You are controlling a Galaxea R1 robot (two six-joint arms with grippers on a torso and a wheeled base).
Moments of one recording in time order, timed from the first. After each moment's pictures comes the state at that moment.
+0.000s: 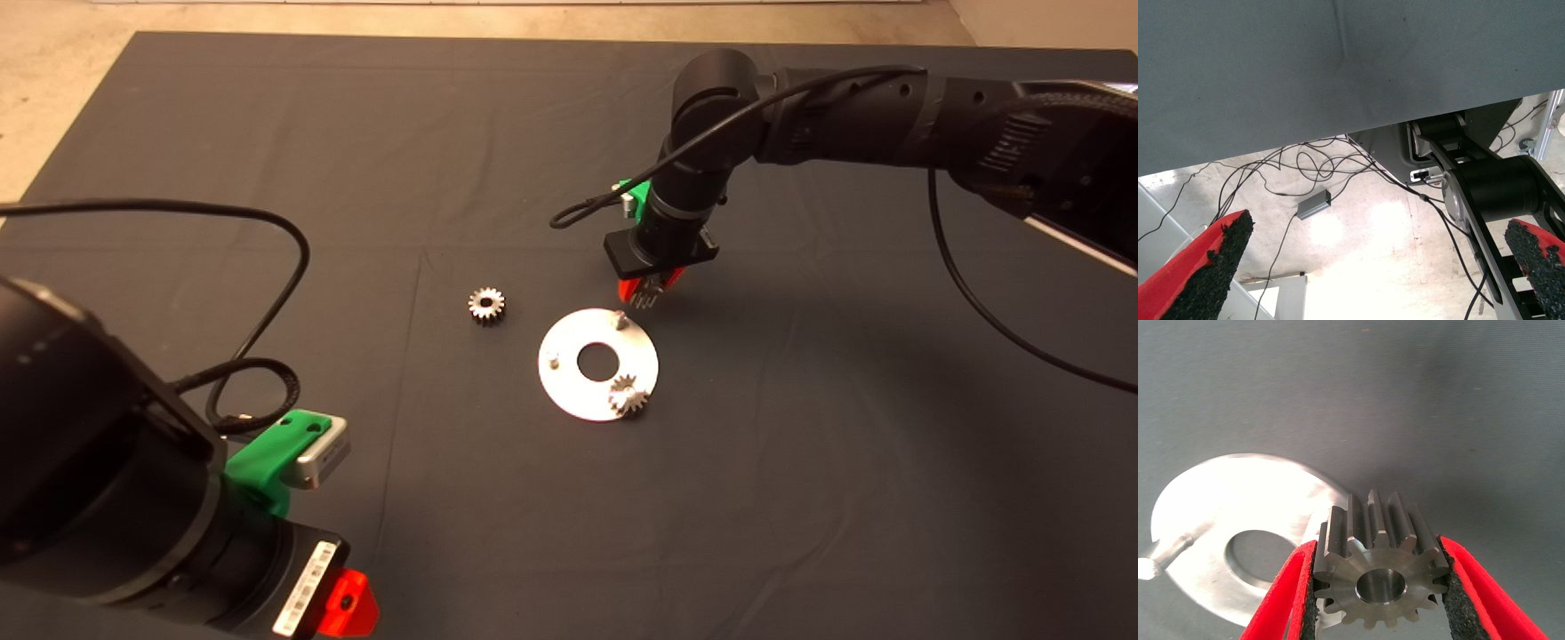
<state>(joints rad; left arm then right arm) -0.54 2.25 -0.34 -0.03 1.53 -1.70 0.42 2.88 -1.53 -0.18 -1.45 1.06</state>
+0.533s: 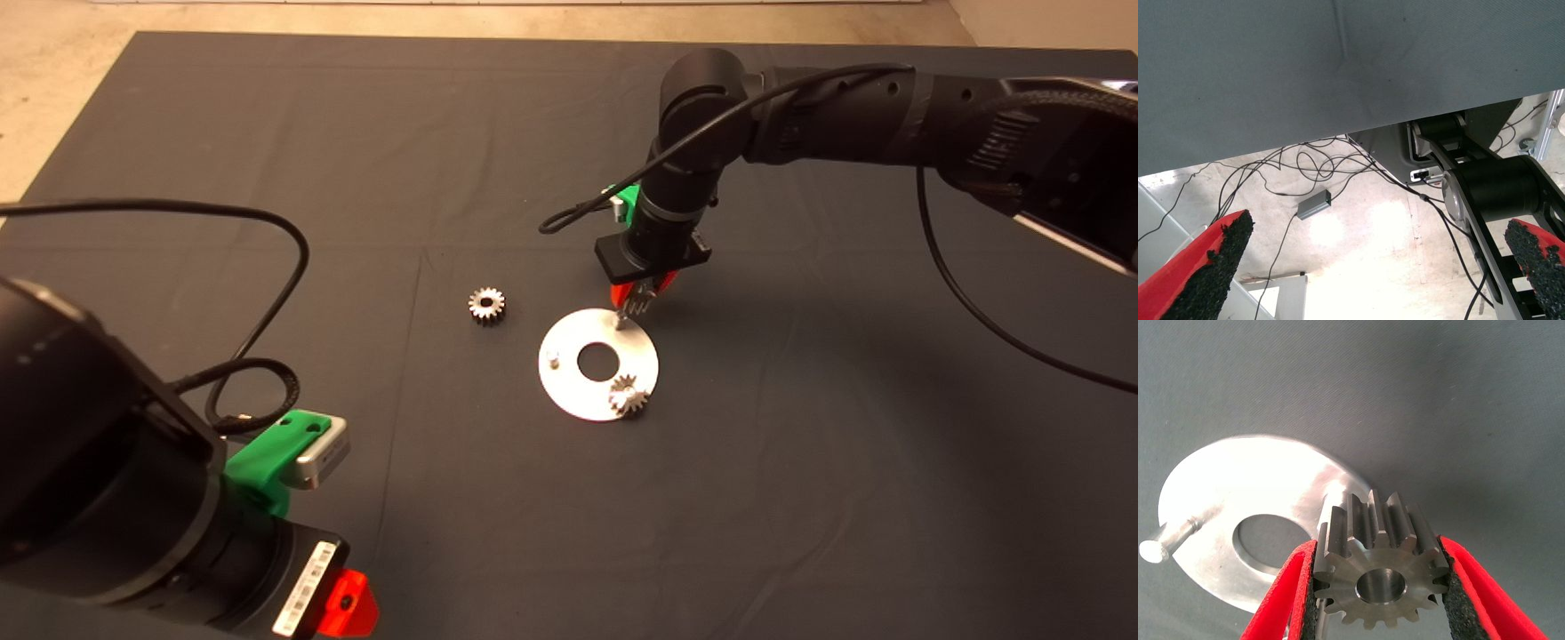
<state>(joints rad) -0.54 2.25 -0.34 -0.03 1.53 -1.70 0.42 2.90 -1.53 -0.15 -1.49 1.06</state>
